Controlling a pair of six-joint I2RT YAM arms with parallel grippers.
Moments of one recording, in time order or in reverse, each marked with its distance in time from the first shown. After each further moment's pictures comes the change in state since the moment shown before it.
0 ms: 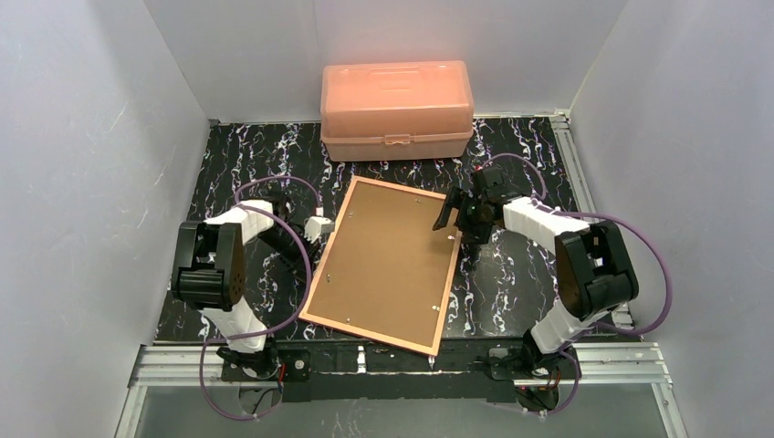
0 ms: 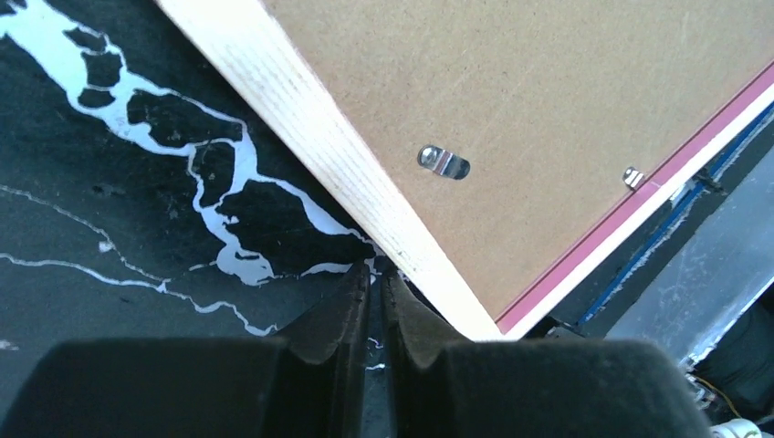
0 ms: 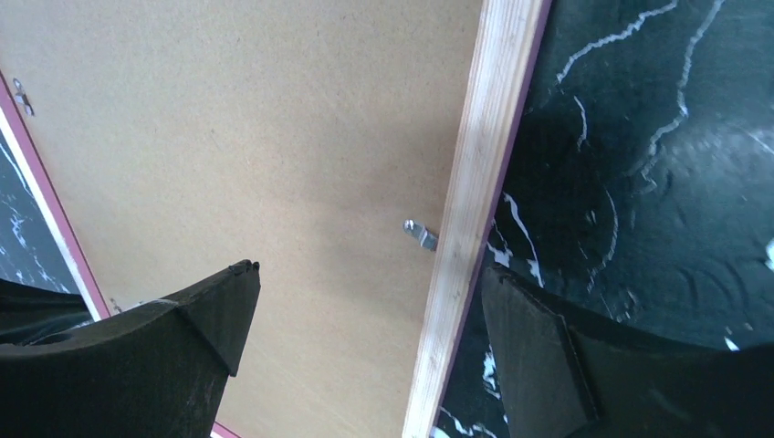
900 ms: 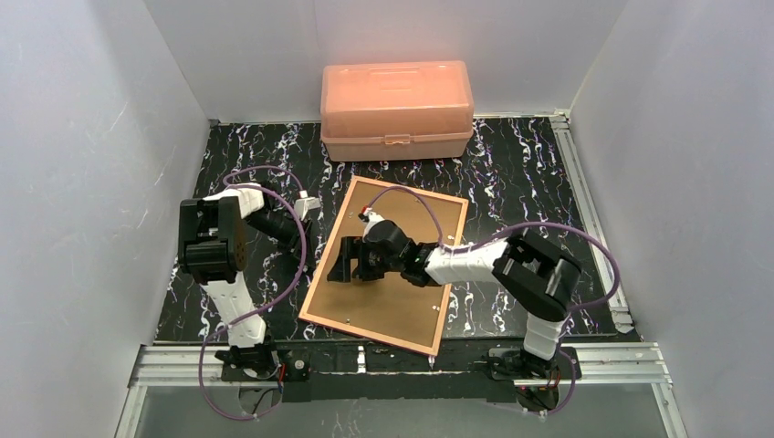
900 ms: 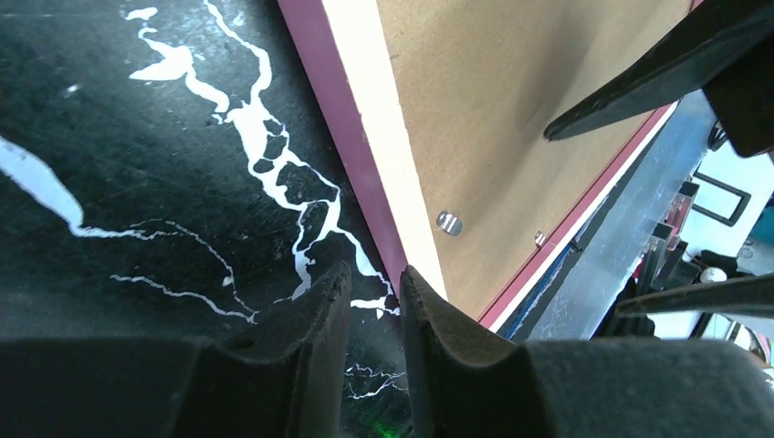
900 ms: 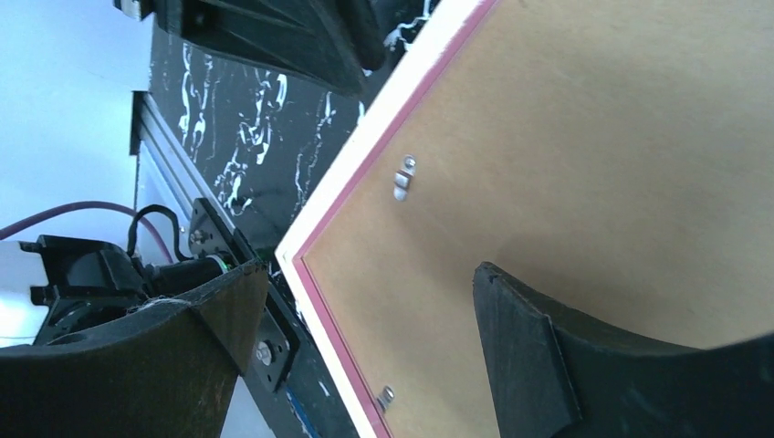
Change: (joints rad) left arm 0.137 0.212 0.203 -0.092 0.210 -0.094; right arm 0.699 0.162 -0.006 0.631 0.061 0.209
